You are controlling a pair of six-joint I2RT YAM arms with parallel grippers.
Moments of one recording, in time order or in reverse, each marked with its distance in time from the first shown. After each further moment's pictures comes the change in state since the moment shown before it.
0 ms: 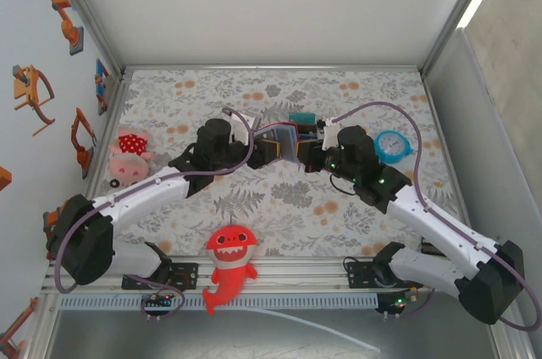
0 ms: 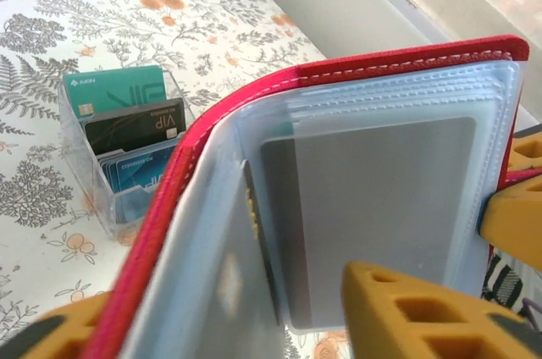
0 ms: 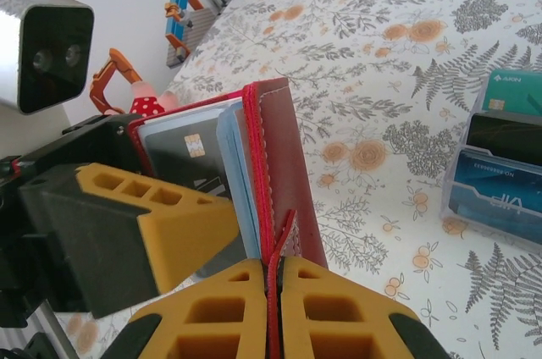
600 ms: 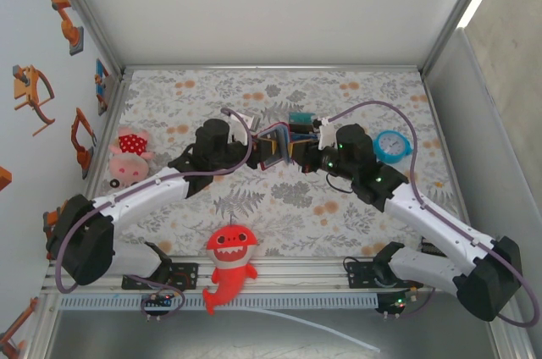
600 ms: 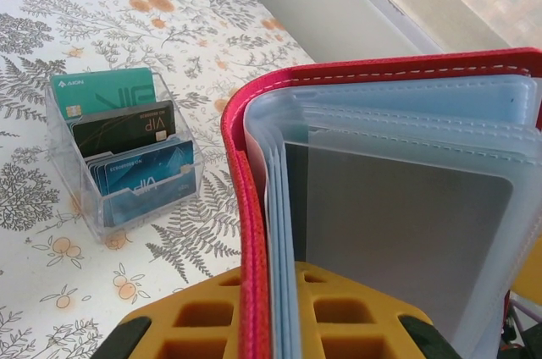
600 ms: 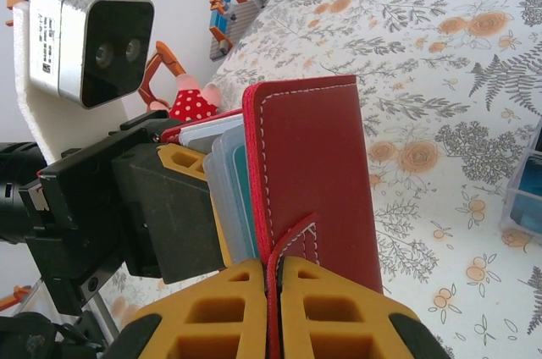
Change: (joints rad) left arm 0.007 0.002 -0.022 0.045 0.031 -0.021; right arm 0.000 0.025 0.000 0.059 -0.101 0.019
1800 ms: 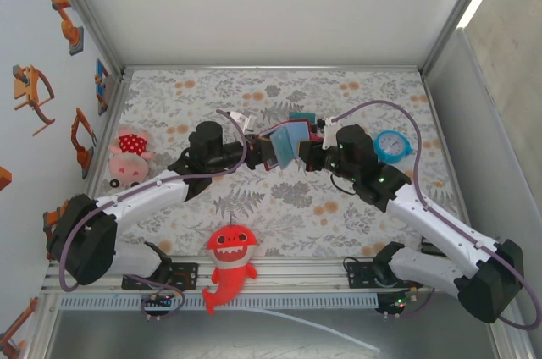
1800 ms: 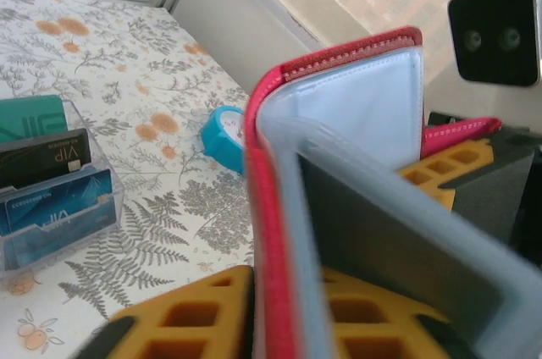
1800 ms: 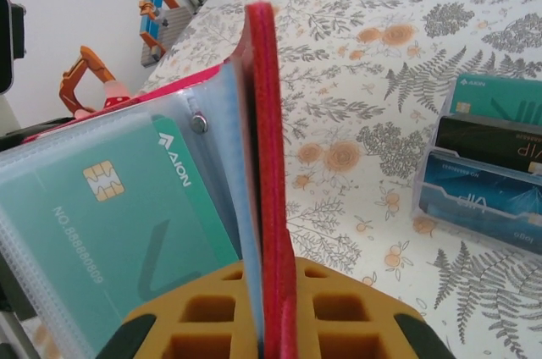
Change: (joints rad) left arm 0.023 0.002 -0.058 0.212 0.171 -0.100; right arm 0.002 -0.013 0.015 -0.095 0.156 -0.045
